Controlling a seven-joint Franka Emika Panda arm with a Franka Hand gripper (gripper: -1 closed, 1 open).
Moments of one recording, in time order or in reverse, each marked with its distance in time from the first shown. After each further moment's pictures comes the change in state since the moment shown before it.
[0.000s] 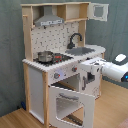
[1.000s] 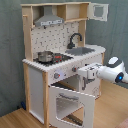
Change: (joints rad) arm -0.148 0.011 0.093 -0.068 0.004 0.164 0.004
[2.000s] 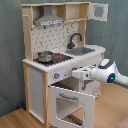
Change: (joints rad) arm -0.175 -0.002 0.083 0.097 0.003 0.057 0.098
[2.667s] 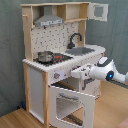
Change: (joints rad) arm -0.069 0.000 -0.011 0.024 0.001 0.087 -0.112
